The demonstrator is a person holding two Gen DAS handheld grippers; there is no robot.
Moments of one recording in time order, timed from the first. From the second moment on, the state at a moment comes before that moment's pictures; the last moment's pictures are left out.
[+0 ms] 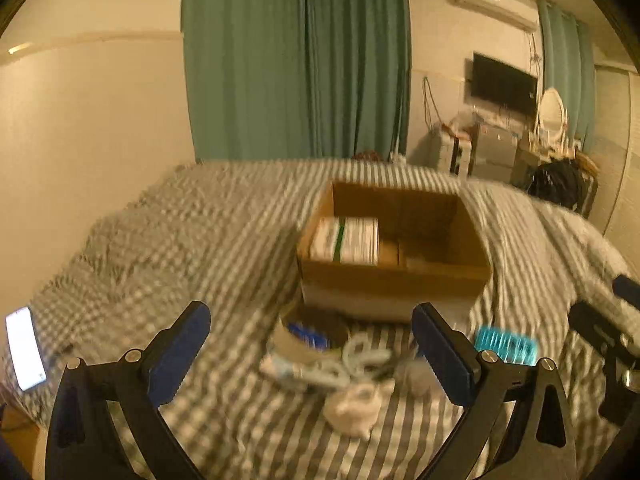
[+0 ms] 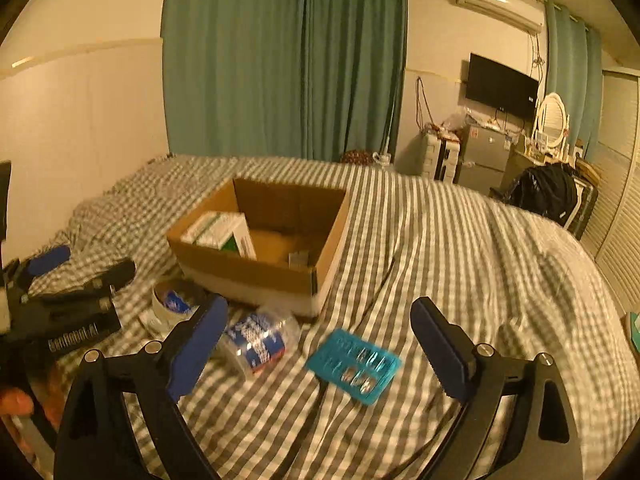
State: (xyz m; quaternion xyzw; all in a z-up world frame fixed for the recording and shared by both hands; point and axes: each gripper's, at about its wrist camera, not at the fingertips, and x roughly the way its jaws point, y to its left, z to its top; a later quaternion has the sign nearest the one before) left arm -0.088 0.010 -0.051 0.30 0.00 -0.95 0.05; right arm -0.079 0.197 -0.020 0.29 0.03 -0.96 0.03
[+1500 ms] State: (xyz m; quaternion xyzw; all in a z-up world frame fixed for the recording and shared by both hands) left arm -0.108 -0.049 -0.141 0.39 0.01 -0.92 0.03; right arm -0.194 0.132 -0.167 0.48 0.00 -0.88 -0.01
